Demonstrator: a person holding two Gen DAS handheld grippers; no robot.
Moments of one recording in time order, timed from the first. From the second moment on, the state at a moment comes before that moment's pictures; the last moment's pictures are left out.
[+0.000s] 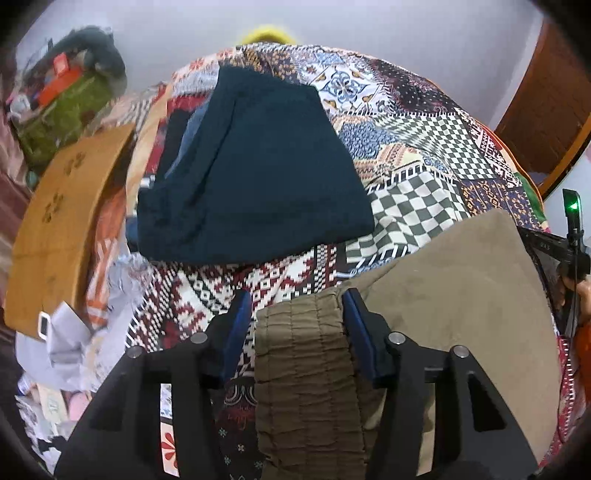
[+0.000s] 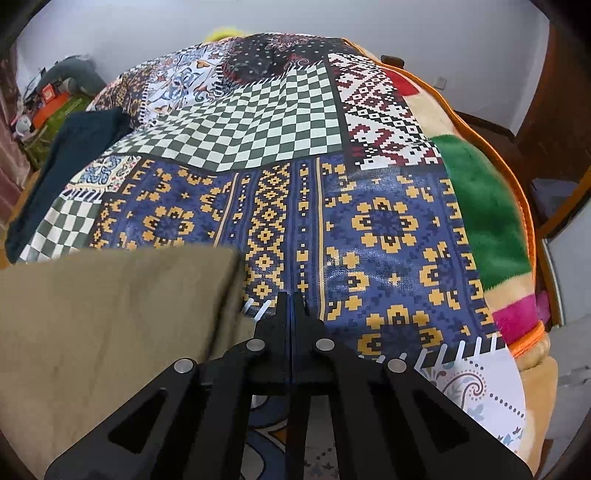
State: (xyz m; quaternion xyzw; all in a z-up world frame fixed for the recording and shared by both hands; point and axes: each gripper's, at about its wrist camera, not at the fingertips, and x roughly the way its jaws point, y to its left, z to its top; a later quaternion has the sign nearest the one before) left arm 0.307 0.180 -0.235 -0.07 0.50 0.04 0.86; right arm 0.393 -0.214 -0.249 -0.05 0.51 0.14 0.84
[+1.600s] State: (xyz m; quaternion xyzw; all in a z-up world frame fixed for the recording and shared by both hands) left arm 0.234 0.107 -0.221 0.03 0.51 -0.03 0.86; right arm 0.225 -0.099 -0.200 -0.05 0.51 0.35 0.79
